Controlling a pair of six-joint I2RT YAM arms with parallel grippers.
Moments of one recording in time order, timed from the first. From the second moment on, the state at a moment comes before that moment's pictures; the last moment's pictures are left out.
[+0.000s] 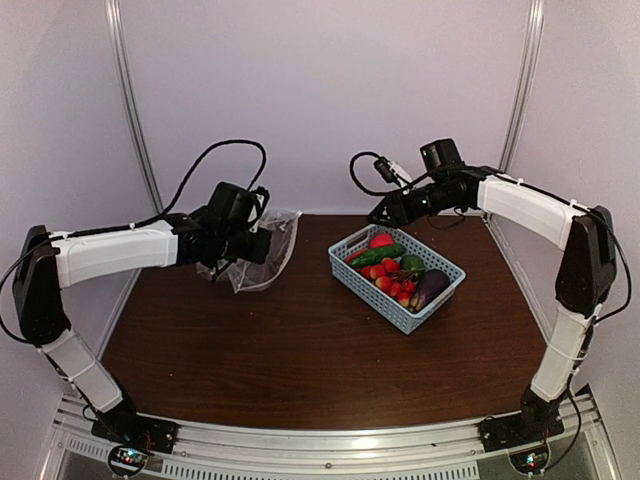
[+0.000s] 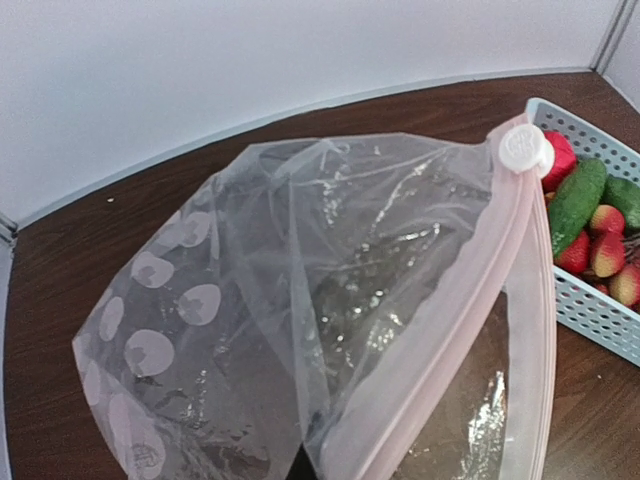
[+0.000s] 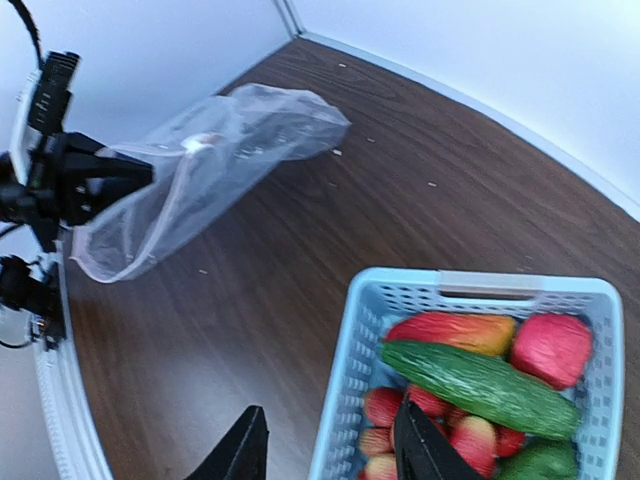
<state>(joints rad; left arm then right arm) -0.72 1.61 1.22 -0.27 -0.36 -0.20 0.45 1.83 1.65 -0.50 -0.59 -0.03</state>
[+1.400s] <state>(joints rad) -0.71 1.57 1.16 -0.23 0.10 -0.22 0.21 1.89 1.40 -0.69 -0.51 -0.39</state>
